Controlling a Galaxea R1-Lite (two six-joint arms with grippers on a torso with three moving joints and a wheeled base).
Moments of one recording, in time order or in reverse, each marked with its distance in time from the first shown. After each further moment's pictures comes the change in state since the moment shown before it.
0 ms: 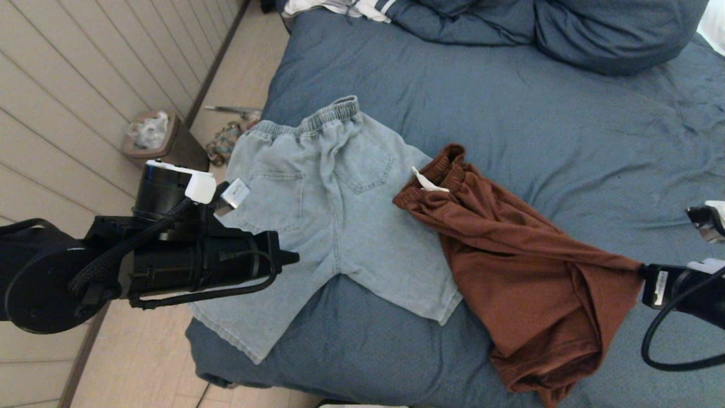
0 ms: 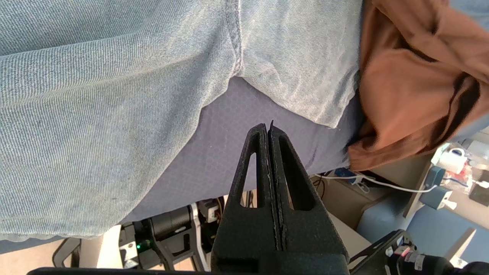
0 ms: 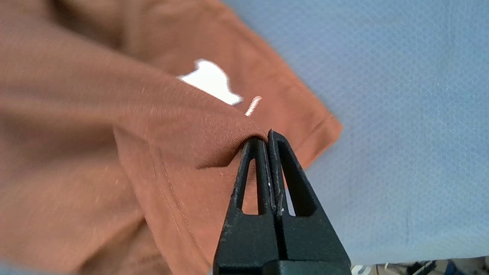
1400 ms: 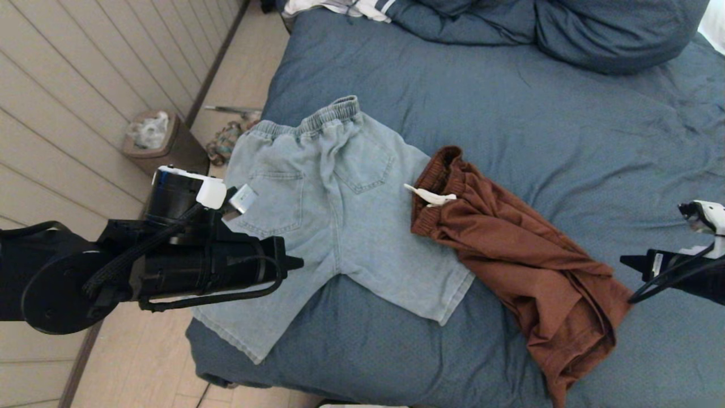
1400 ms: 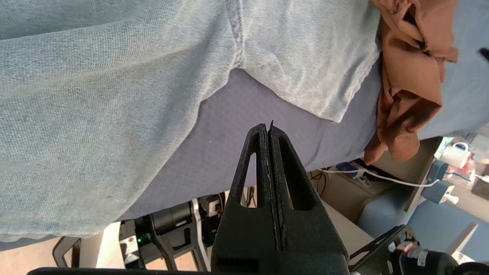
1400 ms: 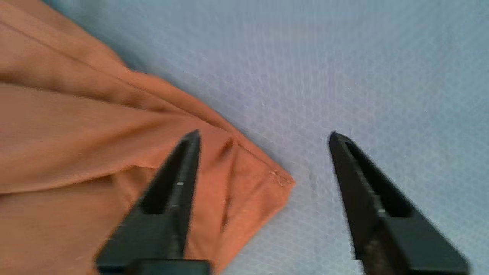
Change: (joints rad) left arm -0.013 0.024 0.001 0.000 0.000 0.000; right arm -0.270 0.373 -0.186 -0.108 0.216 -0.050
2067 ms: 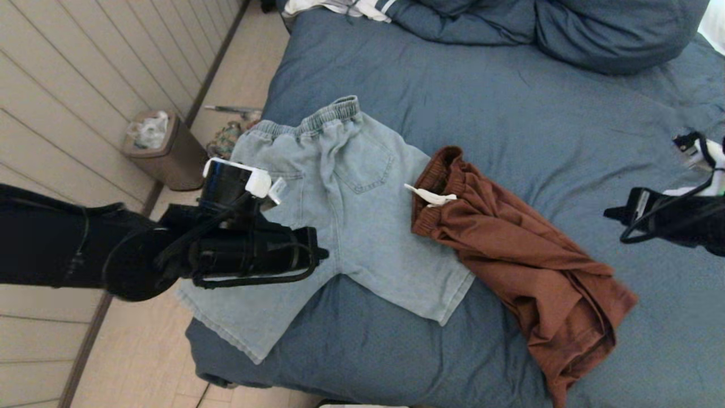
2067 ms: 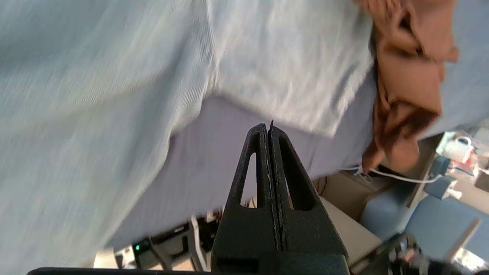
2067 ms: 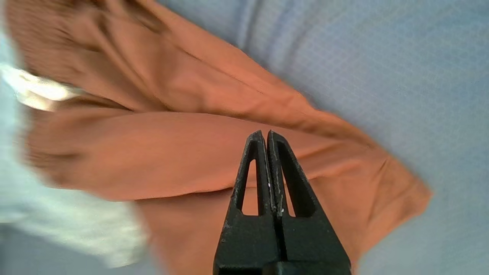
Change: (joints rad) left arm -0.063 0.147 -0.186 0.048 0.023 0.003; right arm 0.239 -0.181 -0.322 0.470 0.030 0.280
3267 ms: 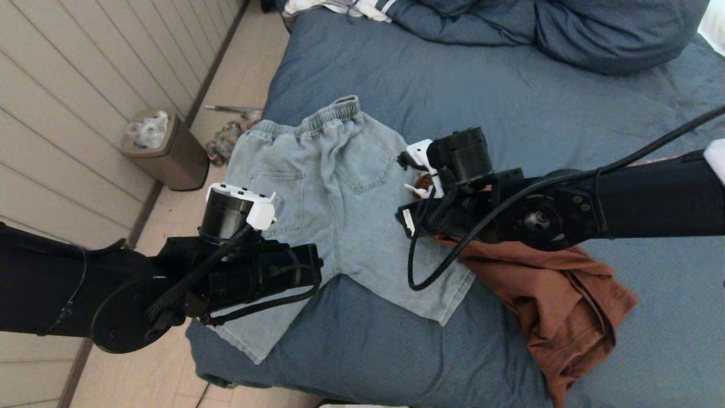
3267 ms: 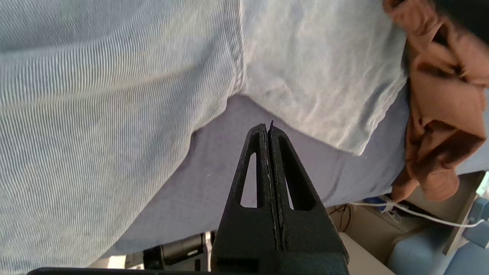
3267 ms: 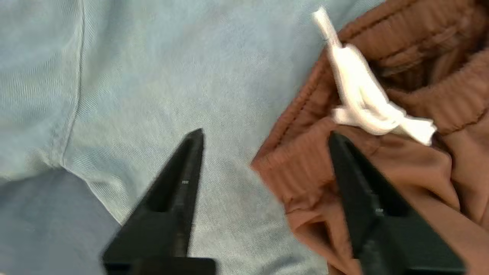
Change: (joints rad) left arm -0.069 -0.046 0.196 -0.208 0.215 -0.042; right arm 0.829 0.444 -0.424 -0.011 -0.577 -0.276
